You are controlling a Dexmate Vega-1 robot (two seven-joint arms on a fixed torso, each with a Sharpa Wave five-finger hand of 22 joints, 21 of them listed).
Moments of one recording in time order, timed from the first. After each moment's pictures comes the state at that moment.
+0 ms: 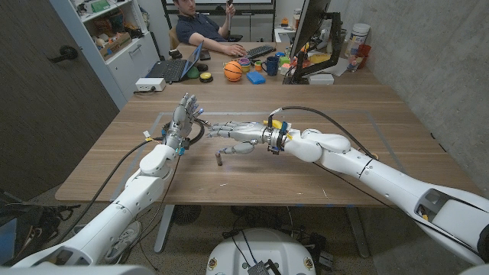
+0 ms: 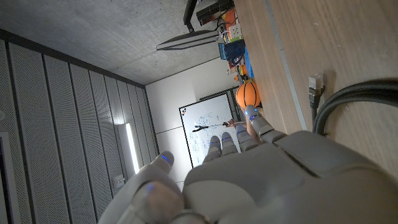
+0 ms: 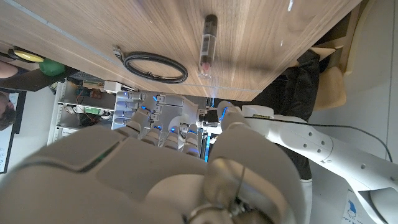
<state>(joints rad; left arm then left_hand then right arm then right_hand) 0.95 0.56 0.32 -1.42 -0.65 -0.32 0.03 0.00 0.06 0.35 0.19 0.30 -0.08 -0.03 0.19 0.18 -0.09 -0.06 0.18 0.18 -0.09 -0.03 0.23 0.18 -0.06 -0.03 0.63 0.18 -0.56 -0.58 -0.86 -1.58 -0.71 0.49 0.07 0.54 0.16 0.34 -0.10 0.41 0.02 -0.15 0.21 0.19 -0.08 -0.08 0.18 0.19 -0.14 -0.04 0.27 0.17 -0.10 -0.03 0.83 0.17</state>
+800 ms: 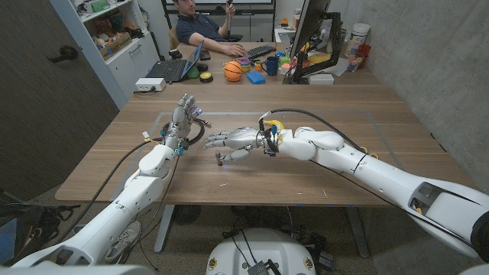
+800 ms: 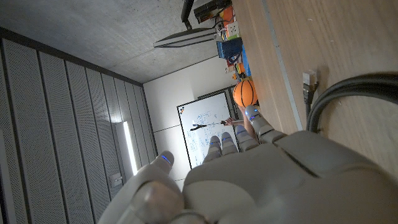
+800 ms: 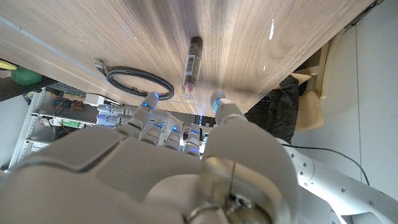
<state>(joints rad) 0.95 0.56 0.32 -1.40 -0.66 -0.32 0.02 0.00 0.06 0.35 0.19 0.30 -0.08 -0.03 0.19 0.18 -0.09 -0.06 0.18 0.18 -0.09 -0.03 0.23 0.18 -0.06 -0.03 0.63 0.18 -0.50 -0.56 -0.92 -1.57 -0.74 0.51 0.17 0.70 0.18 0.36 -0.16 0.45 0.03 -0.17 0.20 0.19 -0.06 -0.11 0.19 0.19 -0.11 -0.04 0.27 0.17 -0.05 -0.04 0.80 0.17</state>
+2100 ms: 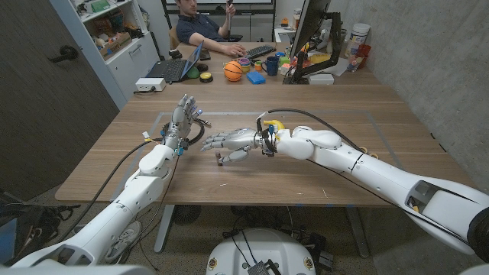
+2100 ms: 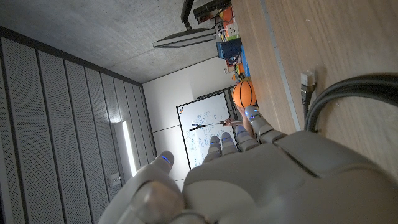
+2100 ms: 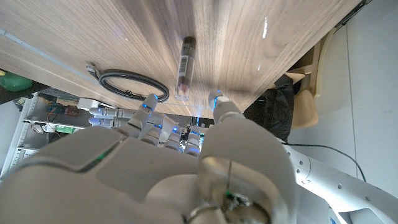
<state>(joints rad) 0.94 0.55 0.32 -1.38 -0.67 -0.32 0.01 0.00 0.06 0.34 0.19 0.30 -0.08 -0.03 0.19 0.18 -0.09 -0.06 0.18 0.18 -0.09 -0.03 0.22 0.18 -0.05 -0.04 0.62 0.18 -0.49 -0.55 -0.93 -1.55 -0.71 0.51 0.19 0.76 0.19 0.33 -0.12 0.45 0.01 -0.17 0.19 0.19 -0.08 -0.12 0.19 0.19 -0.13 -0.03 0.26 0.17 -0.06 -0.03 0.76 0.17</state>
